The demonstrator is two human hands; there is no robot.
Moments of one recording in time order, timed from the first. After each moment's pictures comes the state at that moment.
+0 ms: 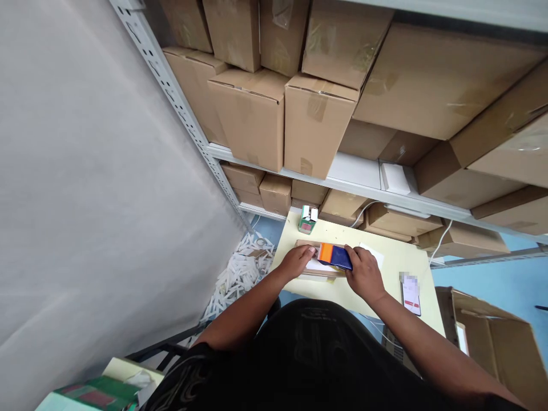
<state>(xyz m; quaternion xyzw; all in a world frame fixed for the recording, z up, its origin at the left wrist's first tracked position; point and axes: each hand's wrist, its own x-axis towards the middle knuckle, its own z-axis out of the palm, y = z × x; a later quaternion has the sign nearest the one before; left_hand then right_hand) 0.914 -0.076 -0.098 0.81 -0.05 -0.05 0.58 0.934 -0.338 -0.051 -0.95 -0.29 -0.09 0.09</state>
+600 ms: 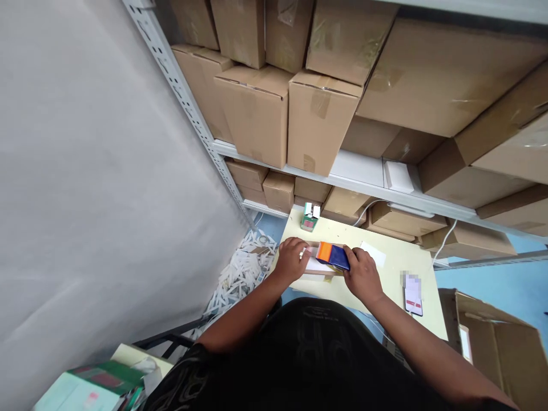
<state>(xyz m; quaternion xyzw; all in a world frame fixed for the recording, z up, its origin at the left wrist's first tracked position) 0.886 -0.080 -0.082 0.90 -0.02 0.12 0.41 0.917 -0.331 -0.048 -0.96 -0.27 -0.07 0.07</state>
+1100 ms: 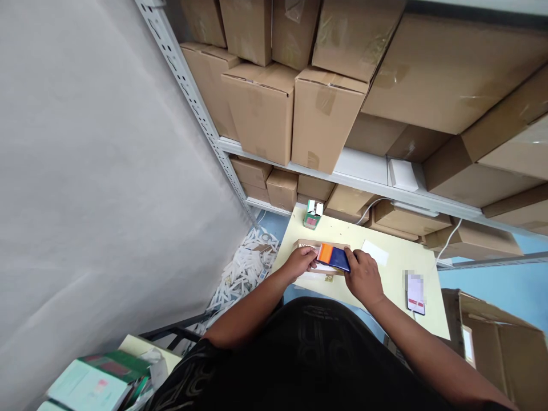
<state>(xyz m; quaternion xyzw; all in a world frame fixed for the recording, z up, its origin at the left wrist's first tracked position) 0.883 -0.099 -0.092 0.65 0.13 -0.17 0.73 0.903 -0.332 -0.057 -0.95 -0.29 -0.09 0.04</state>
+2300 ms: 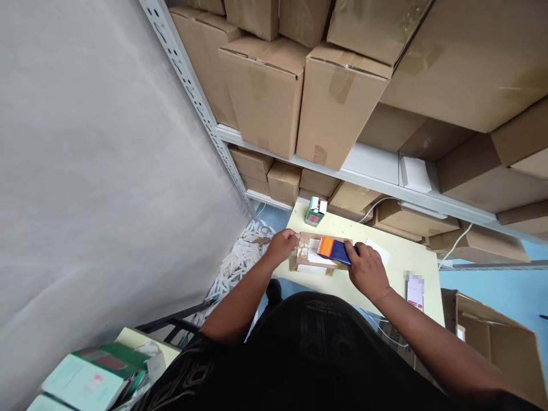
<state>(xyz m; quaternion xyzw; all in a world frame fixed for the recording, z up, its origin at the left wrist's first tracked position) 0.910 -0.030 -0.108 0.72 0.21 -0.05 0.66 0.932 -0.325 -0.046 -0.94 -0.33 -0.07 -0.03</state>
